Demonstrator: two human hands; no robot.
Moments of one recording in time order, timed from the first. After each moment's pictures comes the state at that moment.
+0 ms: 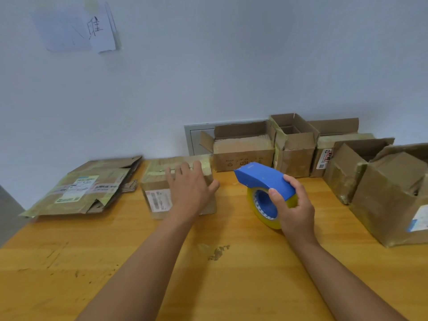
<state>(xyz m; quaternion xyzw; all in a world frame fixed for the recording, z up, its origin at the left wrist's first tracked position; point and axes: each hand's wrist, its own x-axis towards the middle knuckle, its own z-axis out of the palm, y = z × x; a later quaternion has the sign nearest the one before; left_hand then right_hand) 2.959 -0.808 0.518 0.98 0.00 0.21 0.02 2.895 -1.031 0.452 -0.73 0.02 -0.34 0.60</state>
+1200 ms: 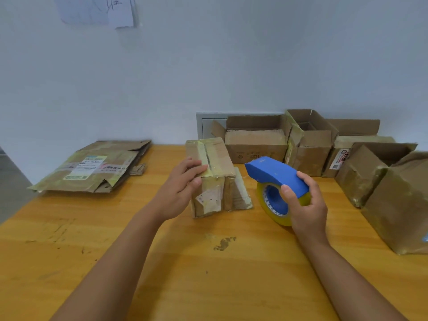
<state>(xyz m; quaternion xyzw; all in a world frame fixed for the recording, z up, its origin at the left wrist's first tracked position) 2.925 -0.729 0.507 0.89 -0.22 0.09 0.39 2.892 -1.028 0.454 -0.72 0.01 -0.33 0.61</state>
